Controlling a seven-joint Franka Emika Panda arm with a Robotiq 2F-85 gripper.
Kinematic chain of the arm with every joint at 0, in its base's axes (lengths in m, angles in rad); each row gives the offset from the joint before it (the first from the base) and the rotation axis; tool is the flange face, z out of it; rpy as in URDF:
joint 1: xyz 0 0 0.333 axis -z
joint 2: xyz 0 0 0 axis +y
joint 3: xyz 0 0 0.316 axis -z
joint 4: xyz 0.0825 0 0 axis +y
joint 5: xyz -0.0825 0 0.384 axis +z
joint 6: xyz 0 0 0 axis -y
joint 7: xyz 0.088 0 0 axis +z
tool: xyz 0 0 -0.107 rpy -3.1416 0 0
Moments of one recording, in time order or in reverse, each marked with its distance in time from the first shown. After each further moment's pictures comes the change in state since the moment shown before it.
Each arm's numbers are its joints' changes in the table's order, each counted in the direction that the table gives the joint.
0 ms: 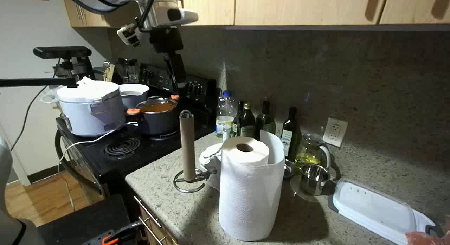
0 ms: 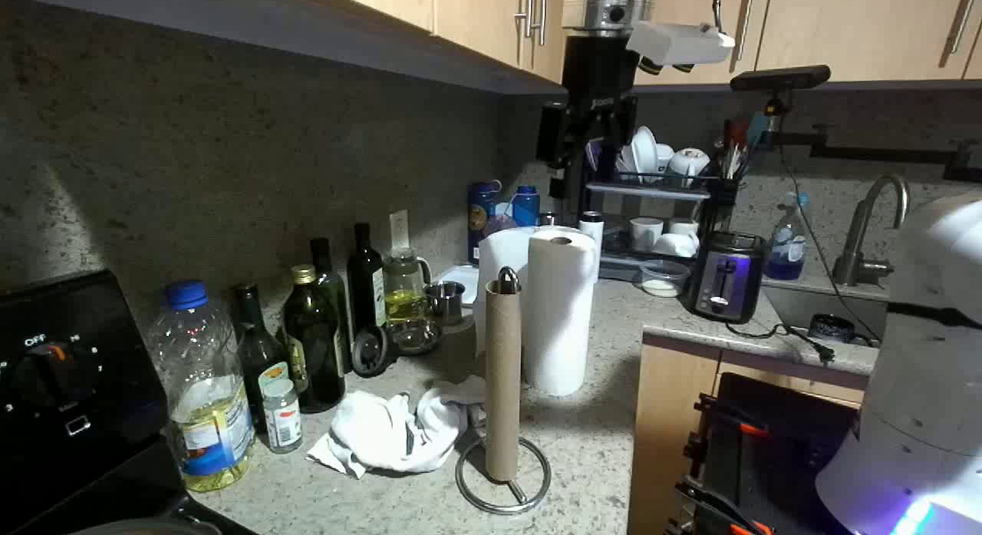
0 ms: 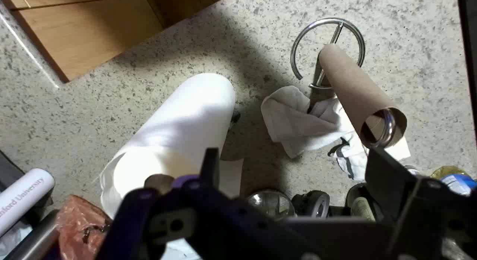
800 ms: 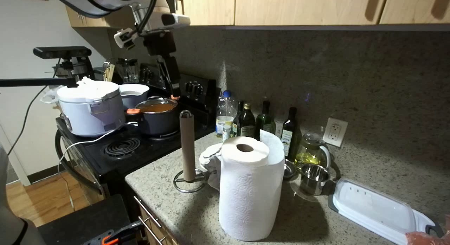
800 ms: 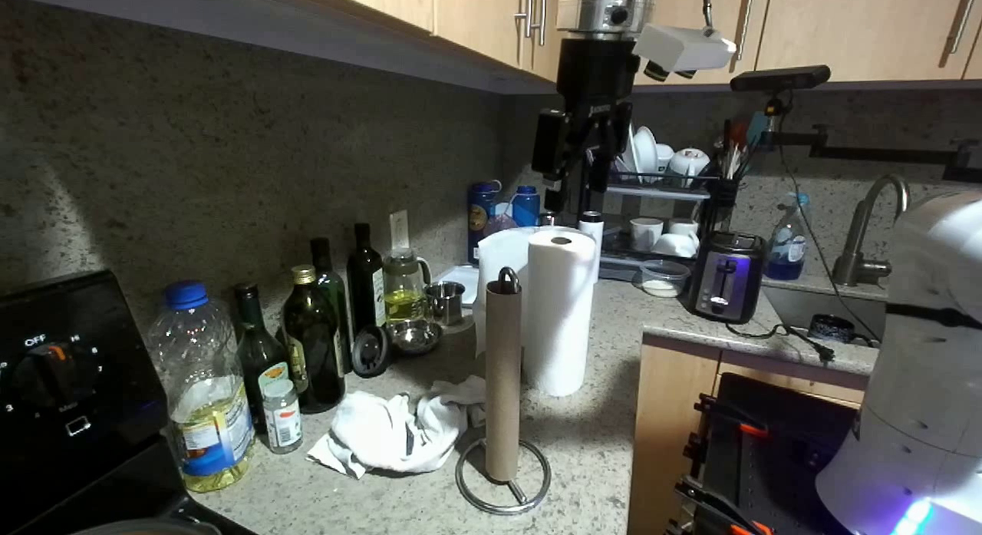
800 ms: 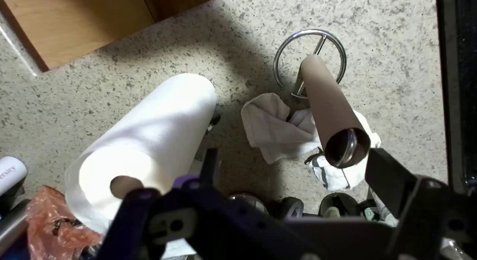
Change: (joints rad) arm -0.071 0.018 -0.009 0.008 0.000 0.025 0.000
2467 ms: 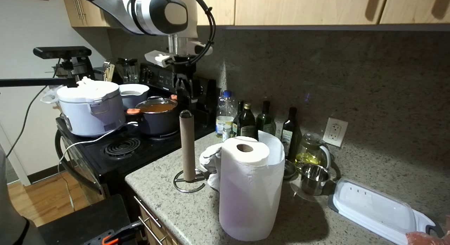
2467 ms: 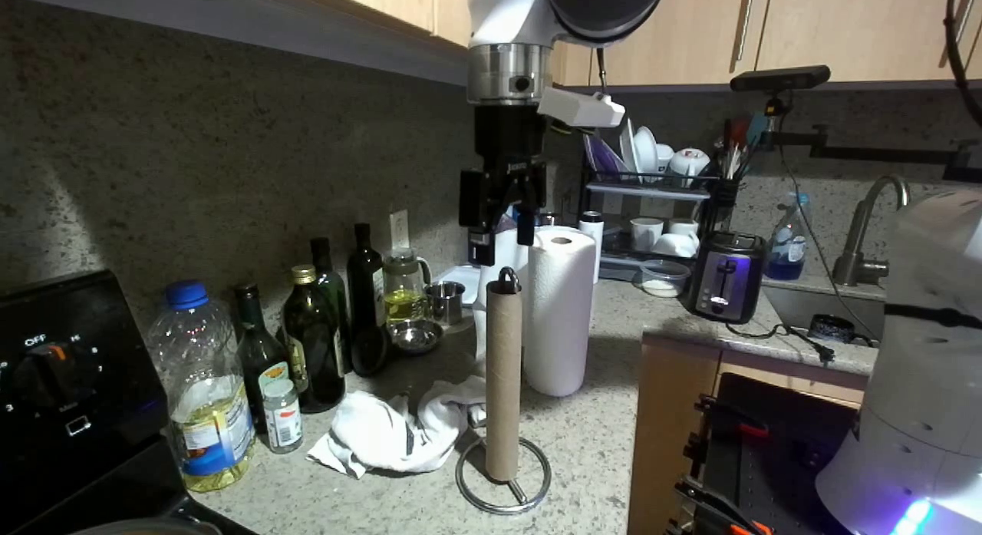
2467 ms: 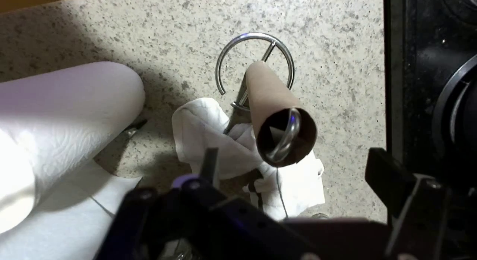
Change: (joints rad) arm -0.057 0.337 0.068 -0.148 0.079 0.098 0.178
